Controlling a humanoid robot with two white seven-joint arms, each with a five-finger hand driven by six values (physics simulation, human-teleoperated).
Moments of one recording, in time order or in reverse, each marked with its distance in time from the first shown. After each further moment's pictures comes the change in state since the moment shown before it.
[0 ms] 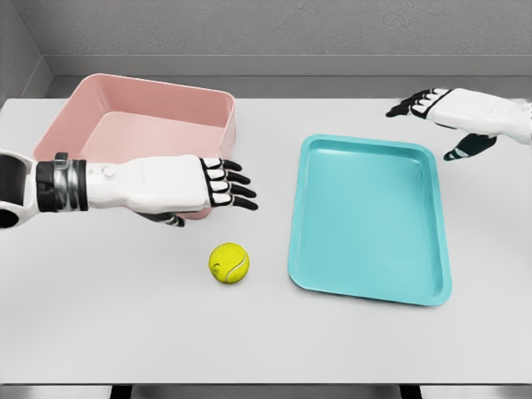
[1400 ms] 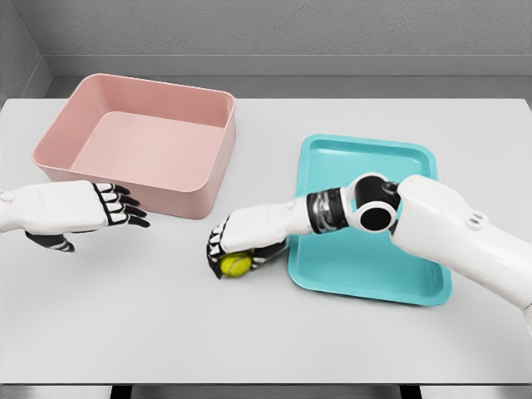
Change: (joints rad) left arm 0.290 0.284 0.288 0.001 0.003 -0.001 -0.150; right arm 0.037 0.547 0.240 -0.104 0.005 -0.001 0.181
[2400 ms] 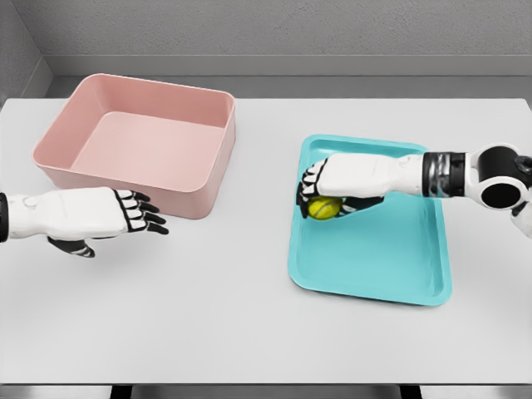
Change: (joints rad) left arm -0.012 -0.064 -0.041 -0.001 -0.002 0.000 0.000; right arm 0.000 -0.364 -0.141 -0.161 -0.011 0.000 -0.084
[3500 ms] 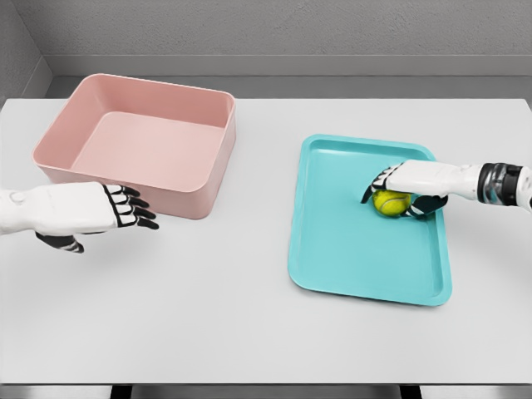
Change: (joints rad) left arm -0.017 0.039 0.001 0.000 0.004 0.000 0.001; right arm 0.044 -0.083 0.025 0.303 0.000 0.002 -0.020
